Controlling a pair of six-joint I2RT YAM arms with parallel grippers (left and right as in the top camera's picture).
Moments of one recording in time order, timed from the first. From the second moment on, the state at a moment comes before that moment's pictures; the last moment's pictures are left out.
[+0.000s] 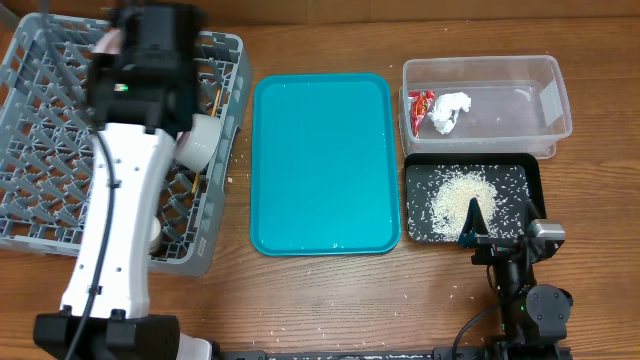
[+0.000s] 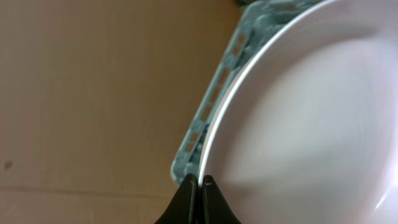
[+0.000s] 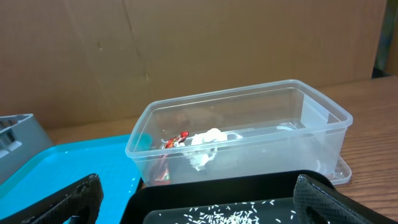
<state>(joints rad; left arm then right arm) -0.09 1.64 1.80 -1.03 -1.01 0.13 0.04 0.01 0.02 -0.03 0.03 0.18</state>
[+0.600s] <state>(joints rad) 0.19 1.76 1.80 -0.87 -0.81 0.38 0.04 0.01 0.02 -0.03 0.03 0.18</state>
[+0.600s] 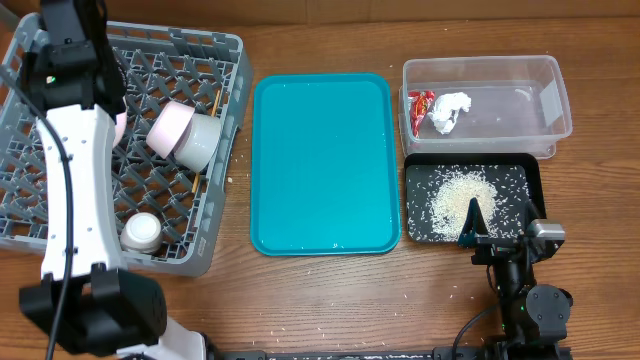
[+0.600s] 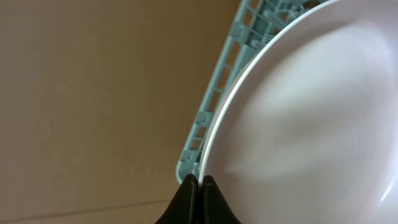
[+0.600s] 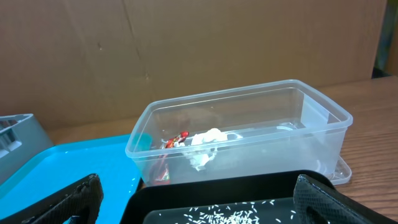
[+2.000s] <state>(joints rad) 0.13 1.87 1.79 -0.81 -0.95 0.29 0.04 0.01 0.02 -0.03 0.03 0.18</state>
